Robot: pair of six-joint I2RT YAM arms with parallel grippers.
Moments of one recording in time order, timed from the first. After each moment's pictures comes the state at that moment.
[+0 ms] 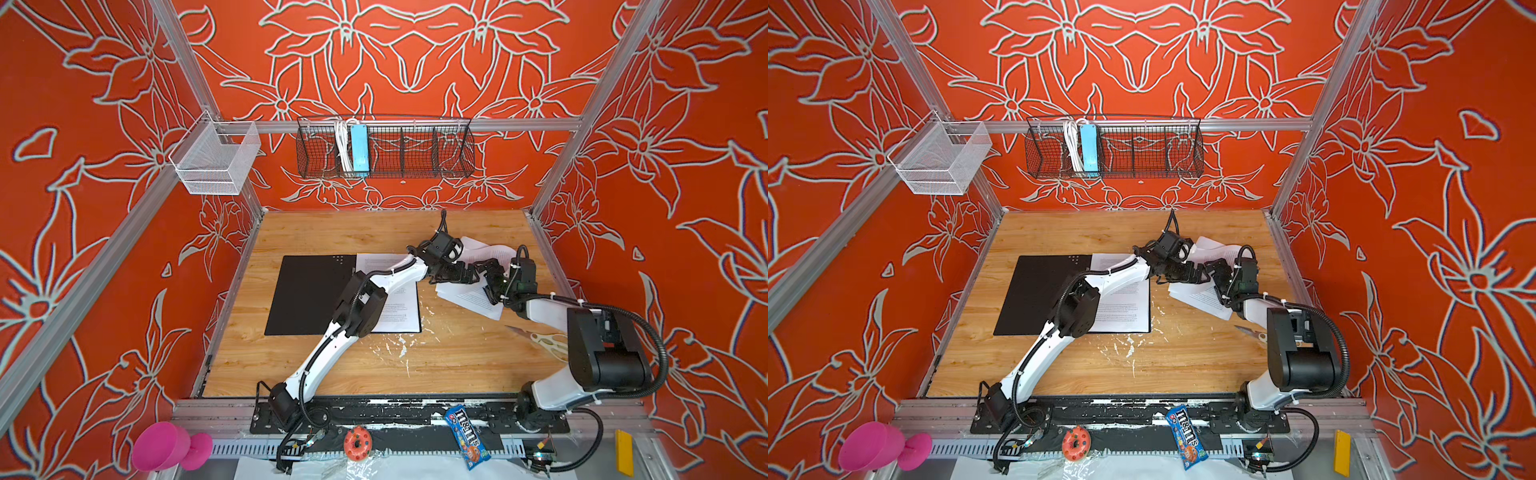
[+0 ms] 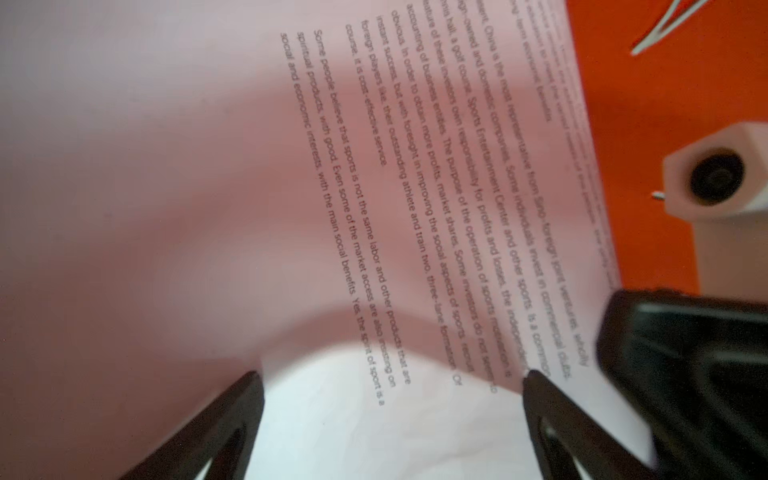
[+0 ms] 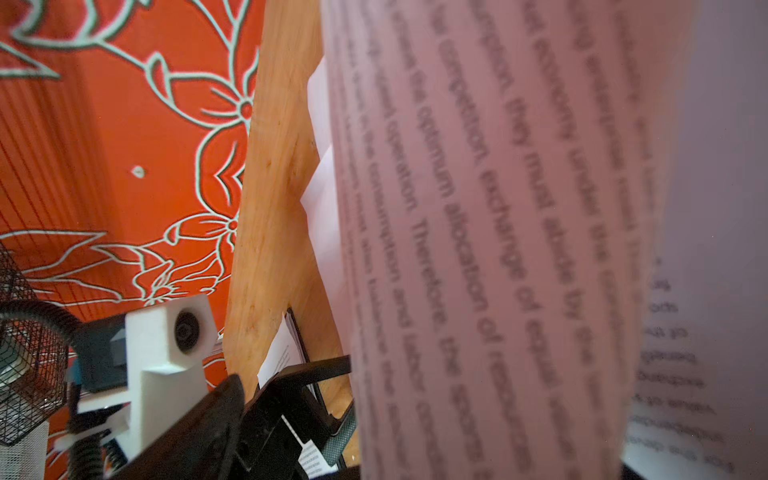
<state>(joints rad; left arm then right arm) -0.73 2.60 2.24 -0.47 0.49 -0.56 -0.01 1.53 0.61 0.30 -0.29 1.15</state>
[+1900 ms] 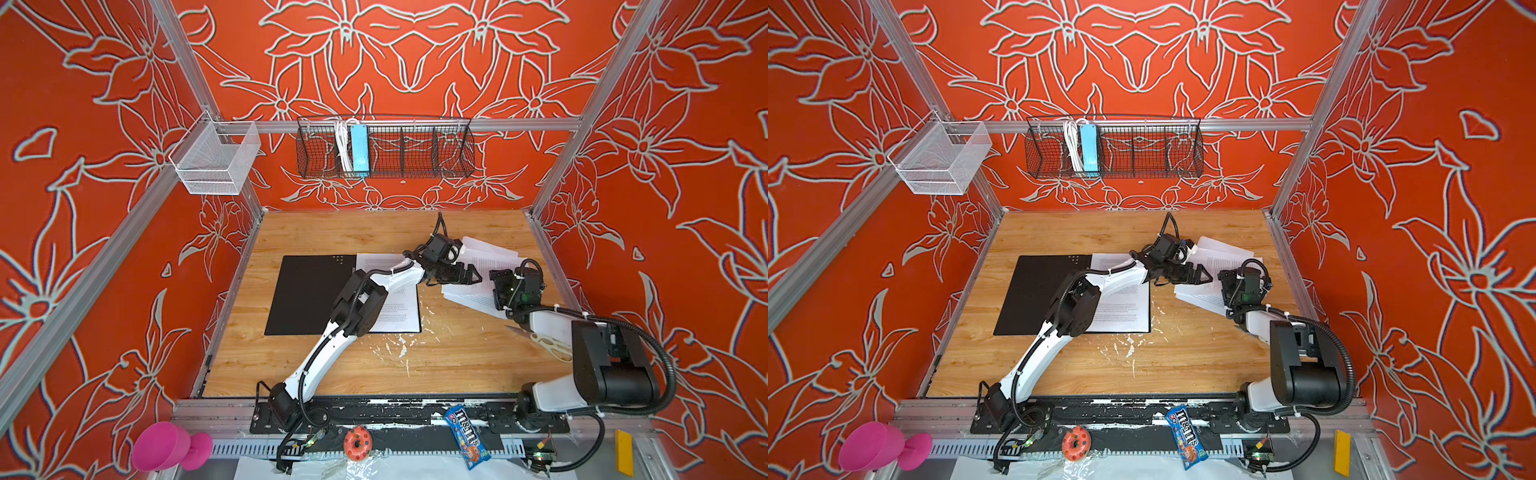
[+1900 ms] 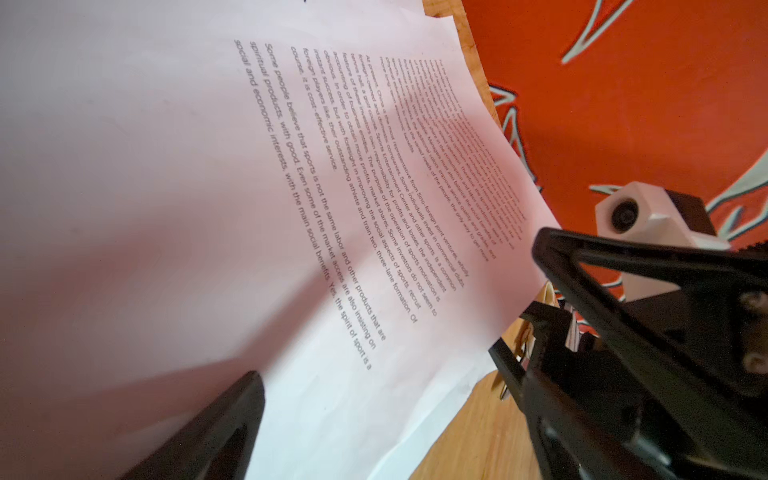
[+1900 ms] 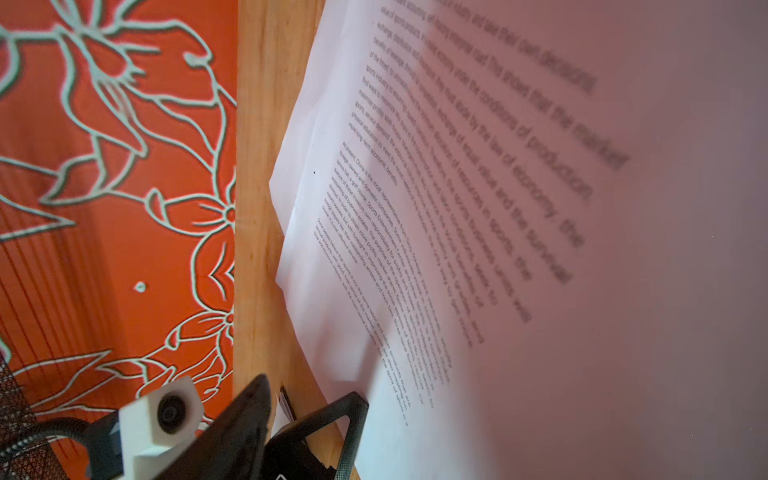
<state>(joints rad) -0.71 2.57 2.11 -0.26 0.59 -0.60 -0.04 1.45 0.50 0.32 -0.08 1.32</state>
